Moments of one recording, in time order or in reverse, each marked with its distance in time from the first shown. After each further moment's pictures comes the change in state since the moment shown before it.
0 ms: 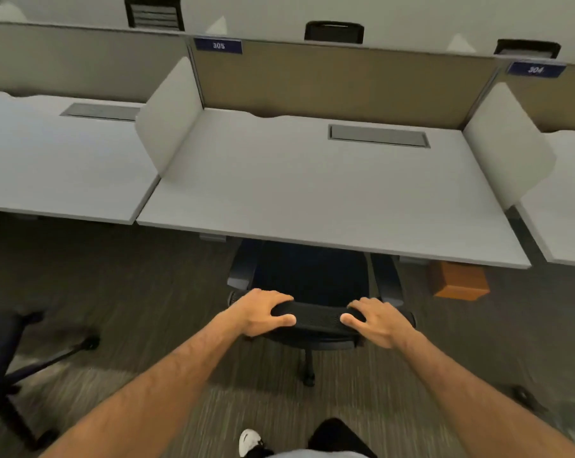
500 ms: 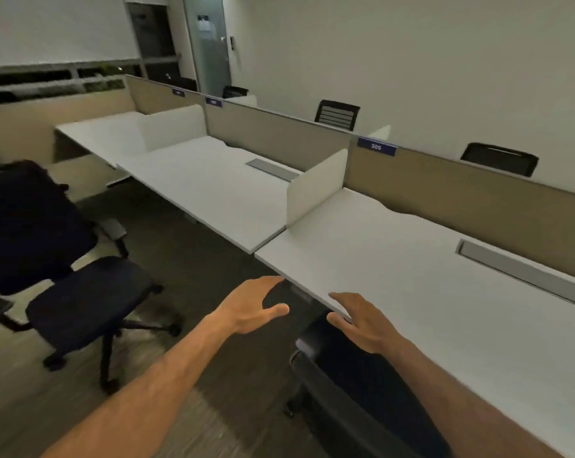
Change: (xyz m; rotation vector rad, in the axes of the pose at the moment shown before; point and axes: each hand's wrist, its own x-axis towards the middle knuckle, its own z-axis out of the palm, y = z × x) left_hand -0.135 -0.036 -0.111 -0.105 0.657 -0.526; right_hand 0.124 -0.173 -0.134 0.089 0.085 -0.649
